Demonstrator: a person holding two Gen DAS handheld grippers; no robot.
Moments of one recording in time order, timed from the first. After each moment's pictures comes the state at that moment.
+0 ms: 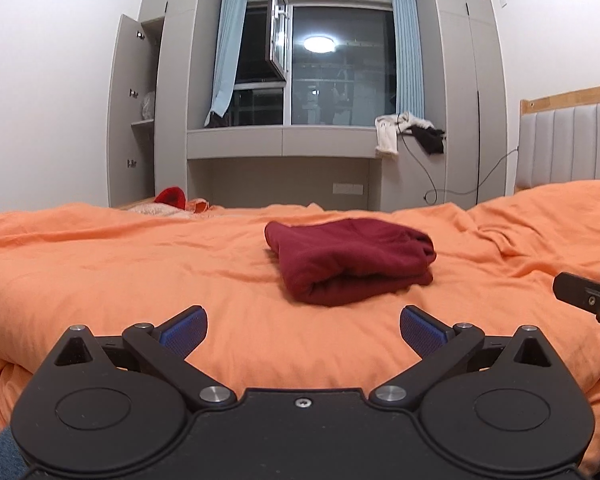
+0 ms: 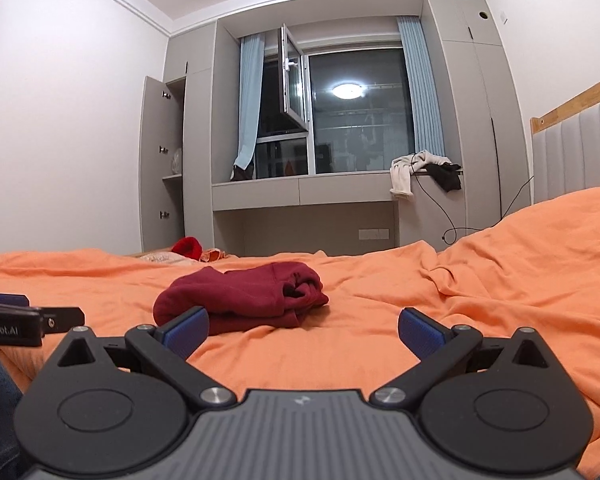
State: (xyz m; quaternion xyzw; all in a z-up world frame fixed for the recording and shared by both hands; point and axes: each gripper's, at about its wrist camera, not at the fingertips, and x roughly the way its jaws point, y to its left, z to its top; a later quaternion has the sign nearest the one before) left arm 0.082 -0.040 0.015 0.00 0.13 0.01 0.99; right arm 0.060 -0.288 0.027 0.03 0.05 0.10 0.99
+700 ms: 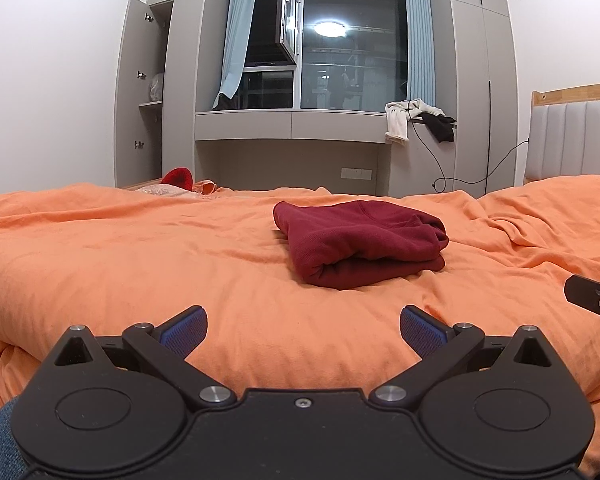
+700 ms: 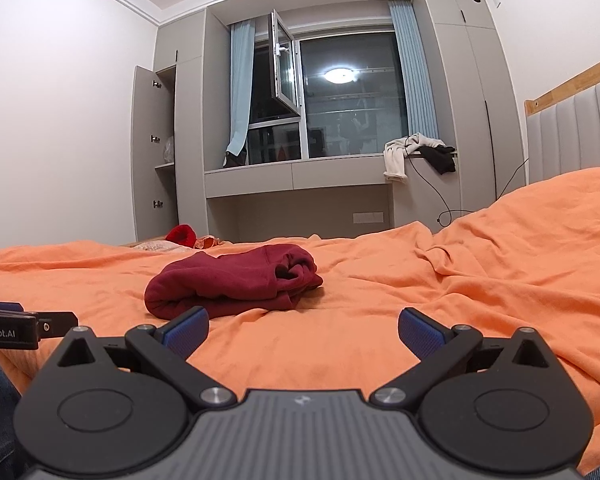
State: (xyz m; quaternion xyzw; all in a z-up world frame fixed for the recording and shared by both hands) left arm 0.089 -0.034 0.008 -0.01 0.15 0.02 0.99; right arm 0.067 -0.295 0.019 0.04 0.07 0.09 0.99
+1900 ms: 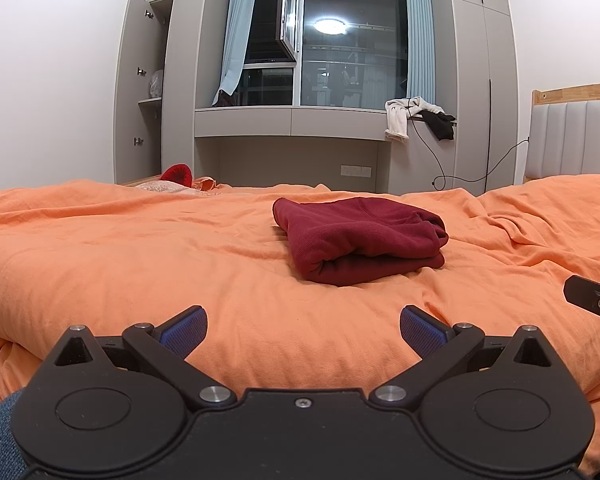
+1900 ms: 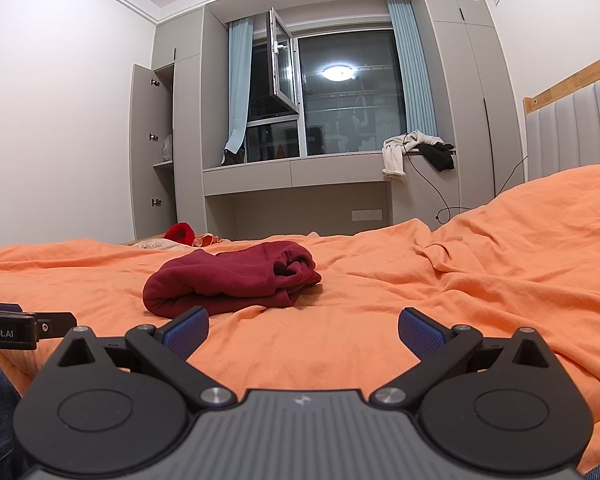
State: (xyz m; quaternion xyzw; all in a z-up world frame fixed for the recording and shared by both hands) left arm 0.089 -0.034 0.007 -0.01 0.15 0.02 0.99; right arm 0.067 -0.296 0.018 0.04 0.07 0.09 0.99
